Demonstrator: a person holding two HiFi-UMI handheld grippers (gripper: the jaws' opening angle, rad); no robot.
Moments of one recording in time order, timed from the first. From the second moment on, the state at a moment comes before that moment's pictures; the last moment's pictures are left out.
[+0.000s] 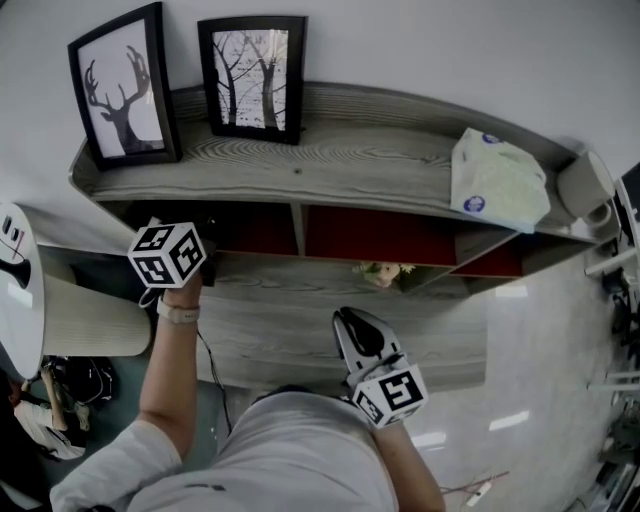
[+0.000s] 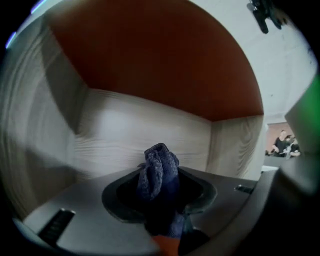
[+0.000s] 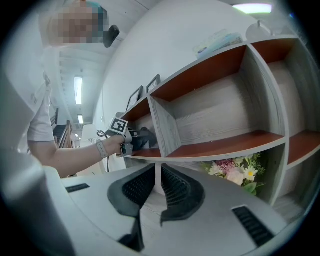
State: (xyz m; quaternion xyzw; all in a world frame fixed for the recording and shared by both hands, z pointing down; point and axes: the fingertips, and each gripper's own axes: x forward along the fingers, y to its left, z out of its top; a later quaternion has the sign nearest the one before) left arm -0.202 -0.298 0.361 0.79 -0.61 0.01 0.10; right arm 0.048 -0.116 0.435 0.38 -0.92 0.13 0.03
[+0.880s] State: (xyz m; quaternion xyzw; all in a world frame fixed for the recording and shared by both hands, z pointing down) left arm -0.072 -0.272 0.276 0.85 -0.46 -0.23 0.16; right arm 0.109 -0.075 0.440 0.44 -0.89 0.13 0.03
